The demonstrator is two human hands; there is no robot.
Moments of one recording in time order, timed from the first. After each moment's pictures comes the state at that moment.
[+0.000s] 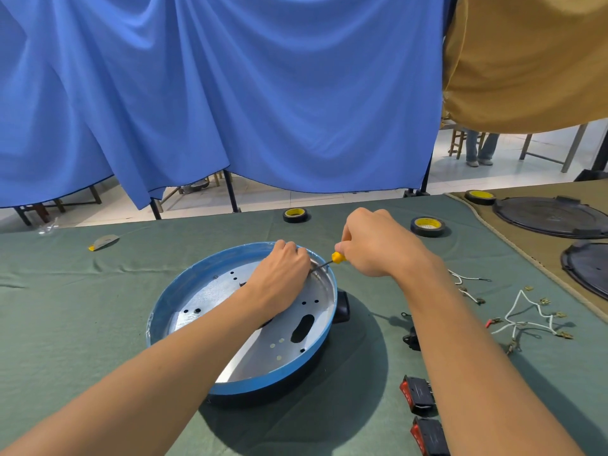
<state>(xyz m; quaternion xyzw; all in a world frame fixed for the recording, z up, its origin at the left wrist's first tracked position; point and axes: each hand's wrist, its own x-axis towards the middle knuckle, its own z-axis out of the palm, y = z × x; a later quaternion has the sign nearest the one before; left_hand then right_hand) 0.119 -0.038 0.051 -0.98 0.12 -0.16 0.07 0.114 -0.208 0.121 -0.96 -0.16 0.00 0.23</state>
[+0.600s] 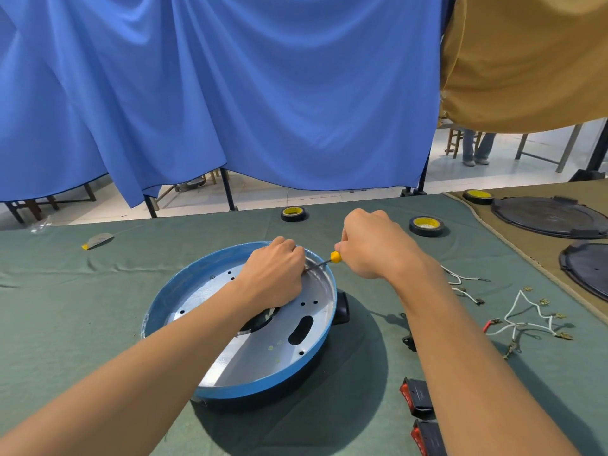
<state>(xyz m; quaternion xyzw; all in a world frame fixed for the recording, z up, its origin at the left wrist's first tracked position) 0.125 -0.028 0.056 -0.98 0.13 -0.15 0.05 0.113 -0.203 0.119 -0.97 -0.14 -0.03 0.21</state>
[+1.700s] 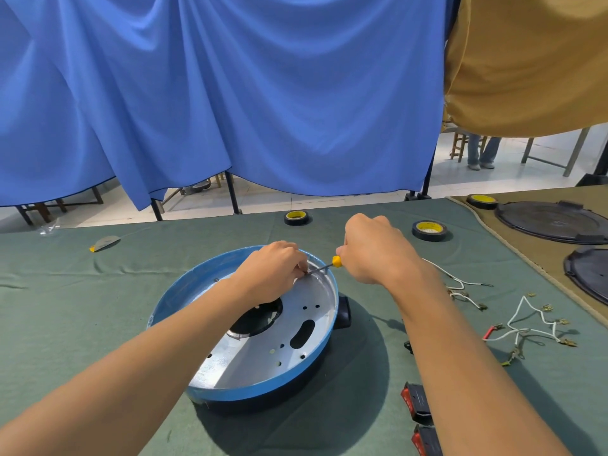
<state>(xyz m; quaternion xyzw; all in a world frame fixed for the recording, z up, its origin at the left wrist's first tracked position) 0.123 -0.020 0.069 -0.98 0.15 -0.10 -0.01 0.111 -0.201 0.119 -0.97 -0.13 -0.04 0.21</state>
